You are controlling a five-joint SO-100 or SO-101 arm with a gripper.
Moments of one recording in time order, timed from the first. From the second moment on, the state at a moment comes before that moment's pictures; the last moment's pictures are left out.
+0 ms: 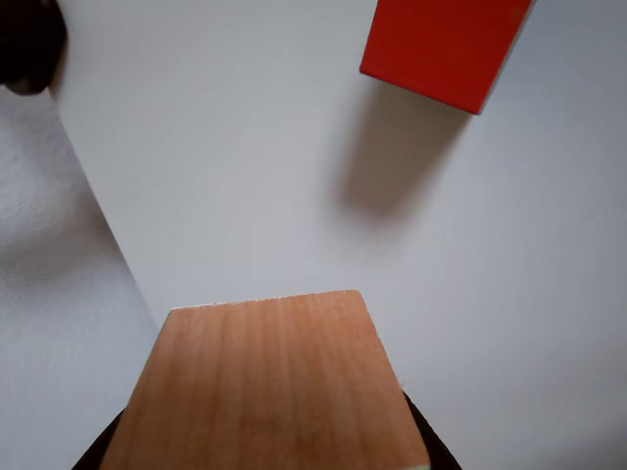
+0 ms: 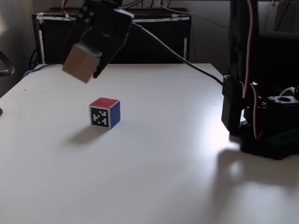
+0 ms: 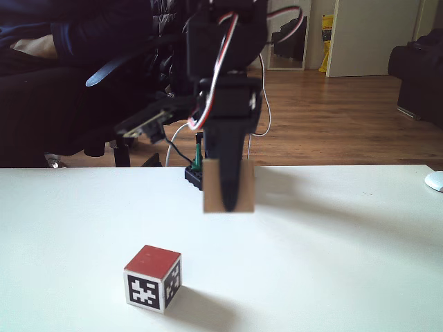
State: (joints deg) arm 12.8 80.6 61.5 88.3 5.3
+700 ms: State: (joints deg) arm 22.8 75.2 62.2 93.8 5.0
